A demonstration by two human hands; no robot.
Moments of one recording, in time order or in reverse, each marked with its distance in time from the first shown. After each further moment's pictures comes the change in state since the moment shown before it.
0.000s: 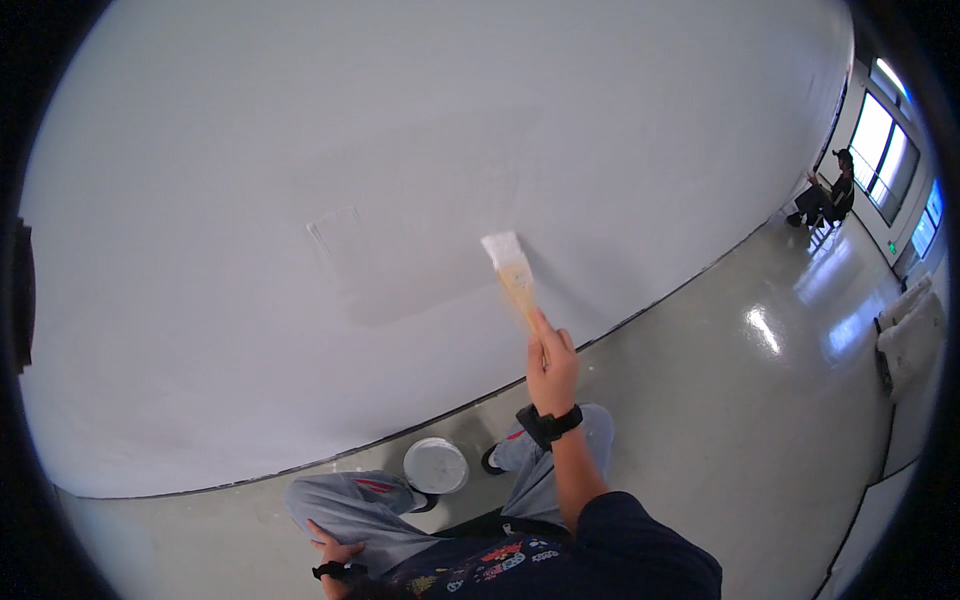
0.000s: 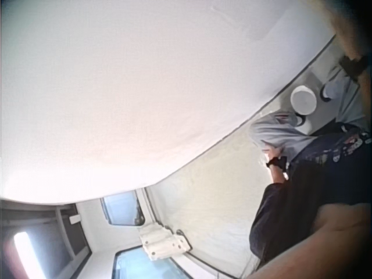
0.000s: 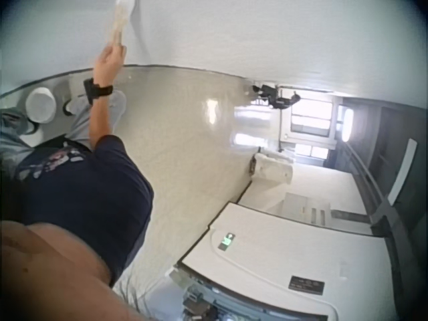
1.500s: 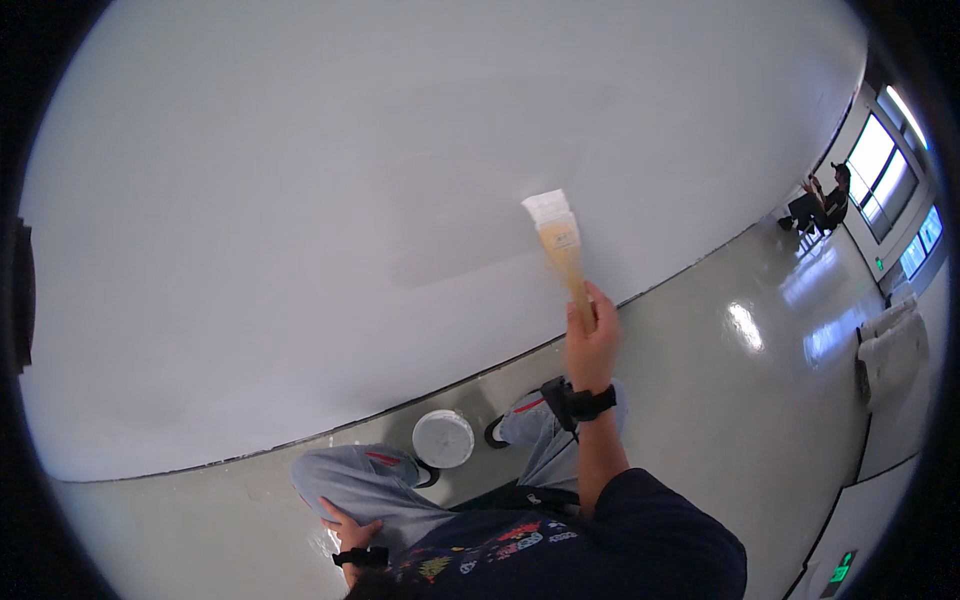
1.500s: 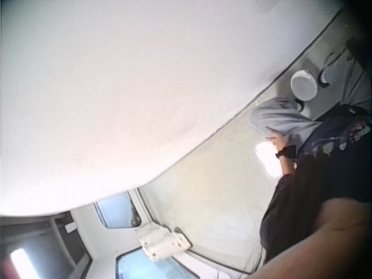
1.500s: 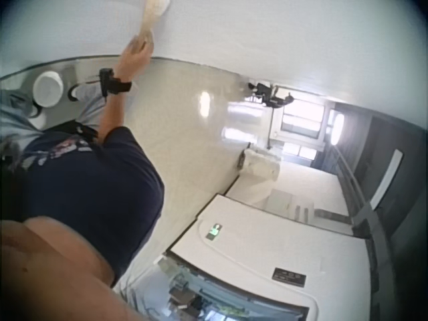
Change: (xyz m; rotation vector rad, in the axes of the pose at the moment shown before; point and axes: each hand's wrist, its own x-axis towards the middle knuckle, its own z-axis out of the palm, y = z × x) left_hand -0.012 0.017 -0.008 -0.077 -0.020 0.070; right_hand 0.000 -0.047 0.009 -0.043 0.075 0.148
